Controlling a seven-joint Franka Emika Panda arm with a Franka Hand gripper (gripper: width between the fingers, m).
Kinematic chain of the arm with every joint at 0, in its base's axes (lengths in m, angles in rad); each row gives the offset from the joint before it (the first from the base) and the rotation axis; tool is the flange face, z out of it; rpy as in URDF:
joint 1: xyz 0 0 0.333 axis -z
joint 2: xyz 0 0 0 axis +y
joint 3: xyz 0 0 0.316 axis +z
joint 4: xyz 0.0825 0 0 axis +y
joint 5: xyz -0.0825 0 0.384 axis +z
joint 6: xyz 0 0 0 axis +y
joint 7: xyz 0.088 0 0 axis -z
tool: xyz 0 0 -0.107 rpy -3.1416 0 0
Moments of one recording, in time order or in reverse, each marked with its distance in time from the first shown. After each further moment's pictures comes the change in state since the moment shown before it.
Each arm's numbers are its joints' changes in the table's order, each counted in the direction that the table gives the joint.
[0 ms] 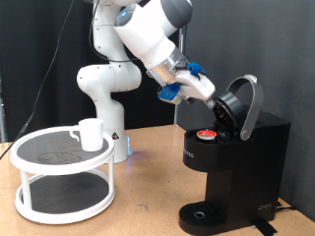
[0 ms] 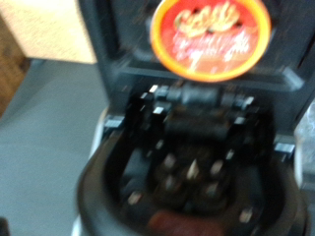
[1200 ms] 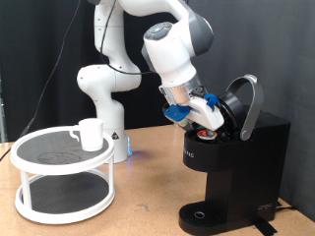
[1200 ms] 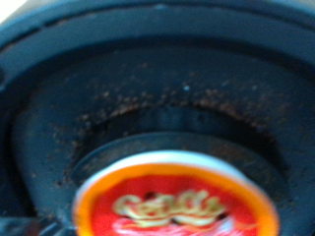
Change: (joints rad) arm -0.039 0.122 0.071 0.017 -0.254 -0.147 0.136
